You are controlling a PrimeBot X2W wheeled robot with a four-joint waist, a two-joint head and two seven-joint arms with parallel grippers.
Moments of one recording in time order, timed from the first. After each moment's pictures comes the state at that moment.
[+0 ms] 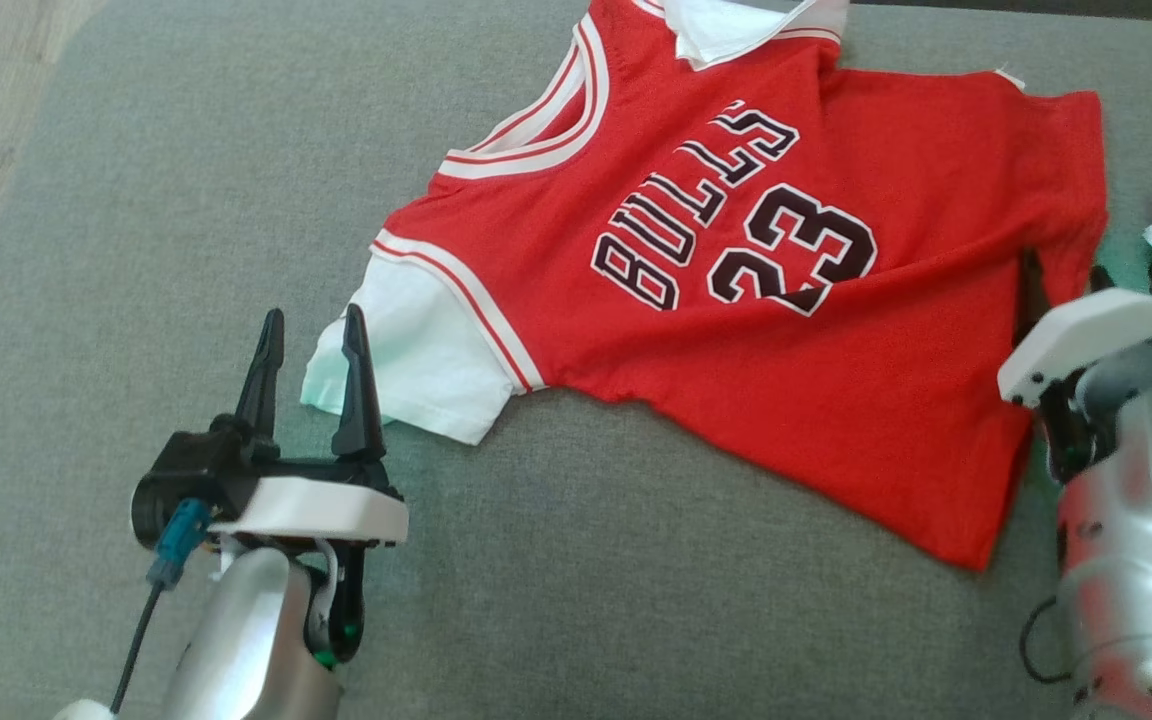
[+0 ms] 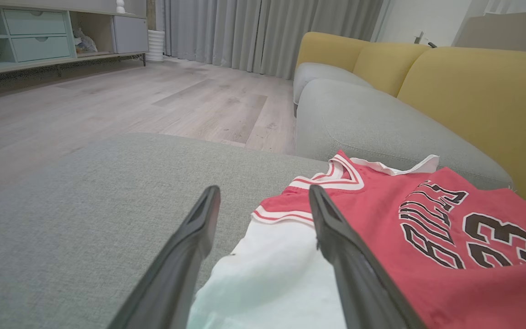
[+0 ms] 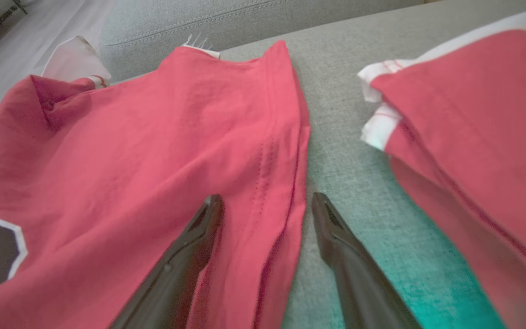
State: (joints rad) left arm -0.29 0.04 -0.18 0.38 -0.31 -0.02 -0.25; right arm -0.64 -0.05 -0.43 0.86 -0.06 0.13 0.10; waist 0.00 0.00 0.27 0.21
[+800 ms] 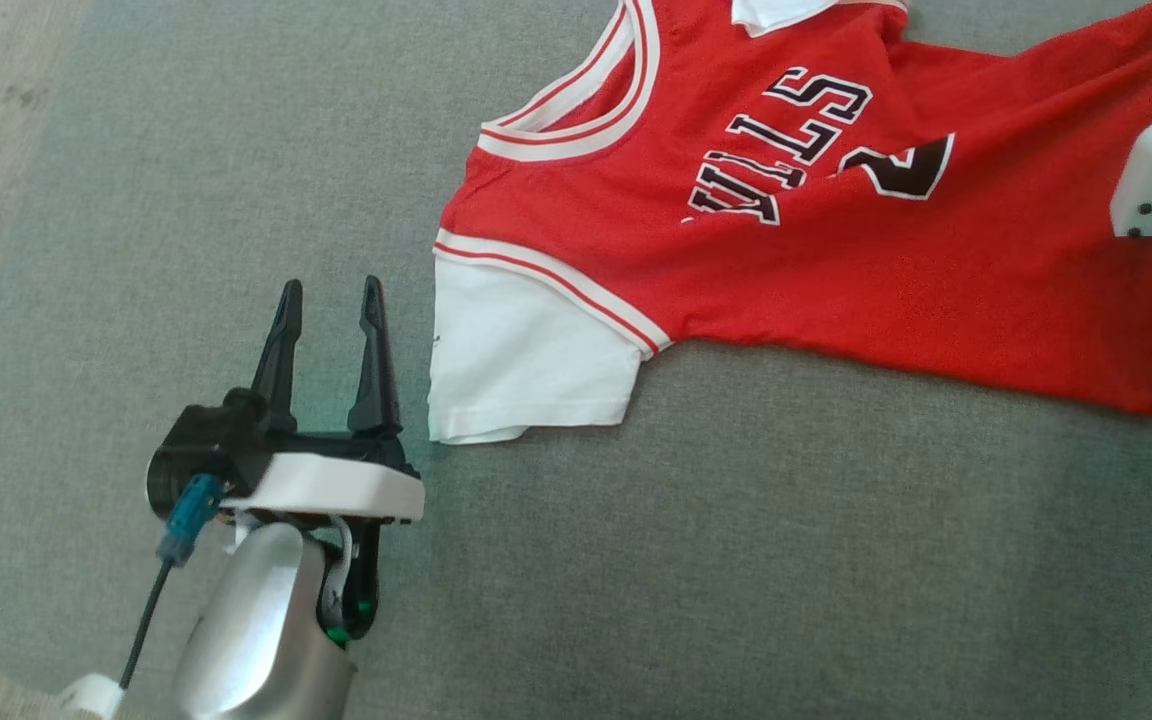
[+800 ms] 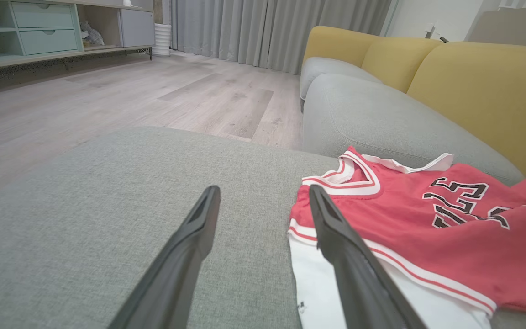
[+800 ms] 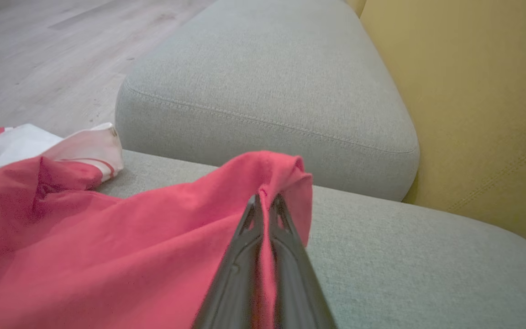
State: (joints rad) left arm -0.33 0.04 -0.22 0.38 -0.34 -0.01 -0.25; right arm -0.95 -0.24 -0.30 1.00 -0.34 0.13 0.00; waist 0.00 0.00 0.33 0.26
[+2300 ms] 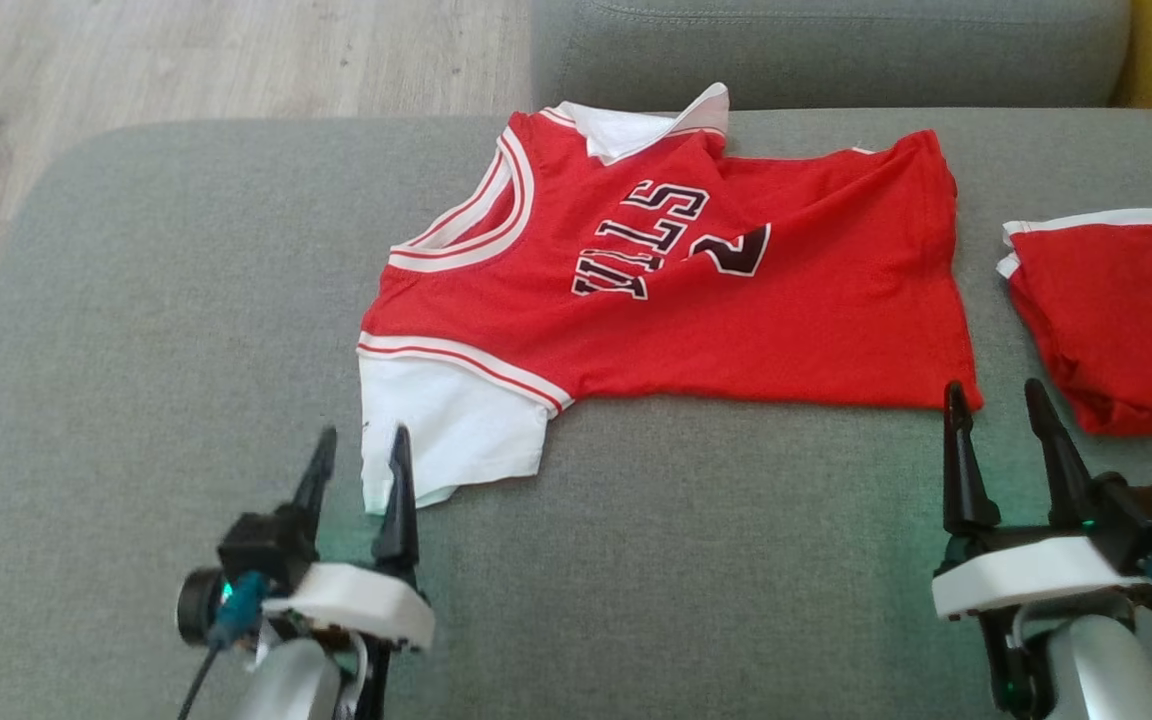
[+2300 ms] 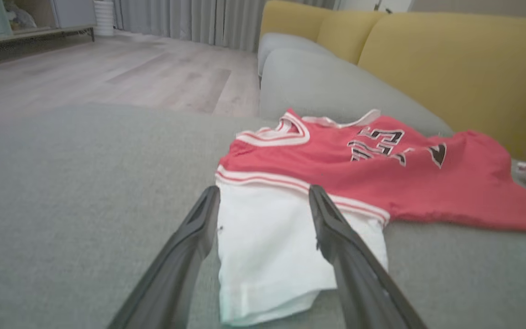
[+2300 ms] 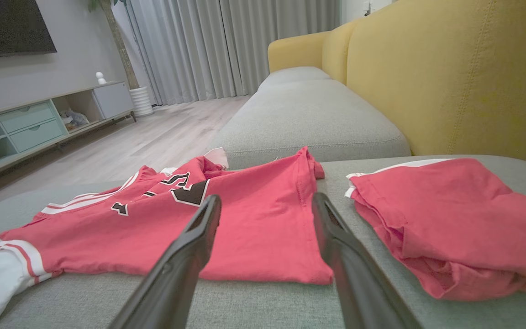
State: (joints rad) left arm -0.21 0.04 -0.24 0.49 -0.32 -0.02 -0.25; right arm -0.07 -0.05 -0.04 0.28 0.13 0.13 -0.25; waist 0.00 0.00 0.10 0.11
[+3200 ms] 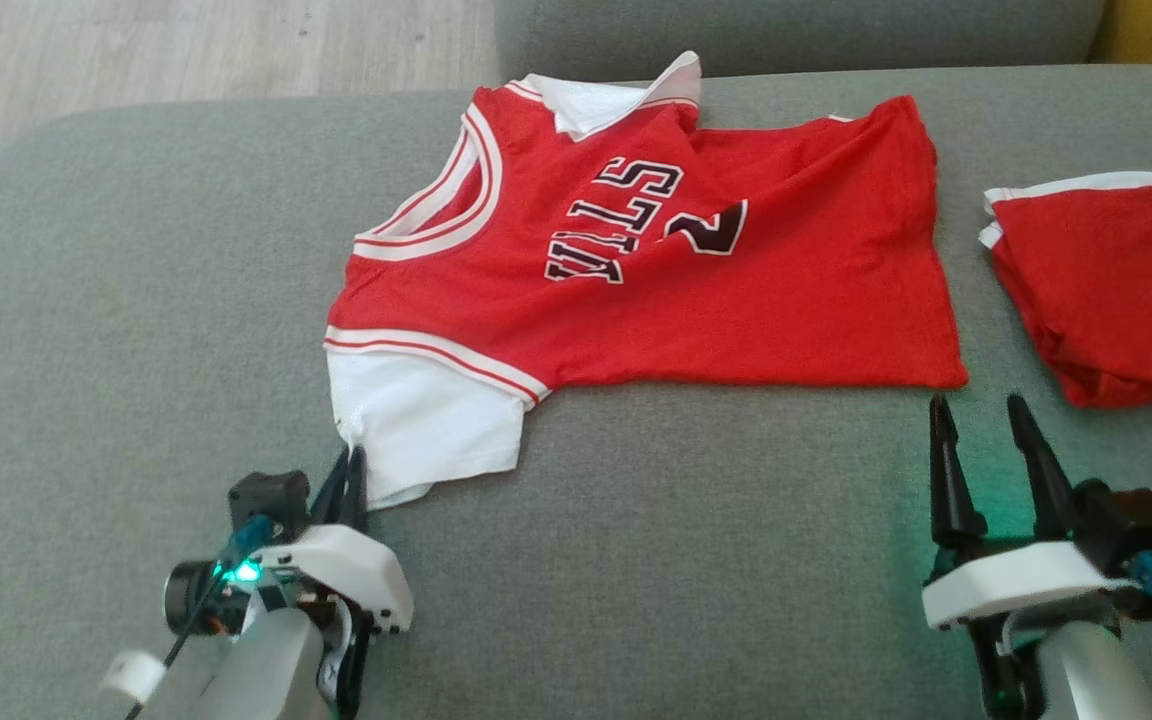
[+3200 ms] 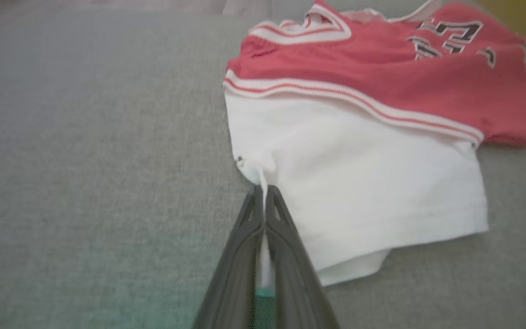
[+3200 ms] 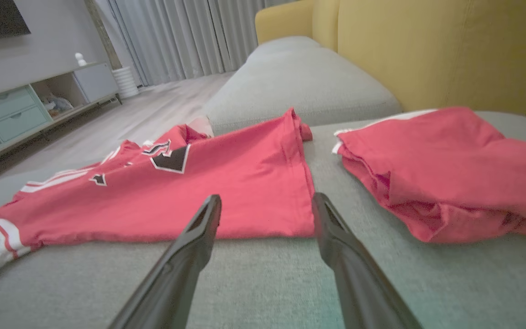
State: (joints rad) left arm -0.36 0.06 -0.26 0.82 -0.32 0.00 -0.12; right arm -0.07 -0.05 -0.03 0.34 0.15 0.13 -0.25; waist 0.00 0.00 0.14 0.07
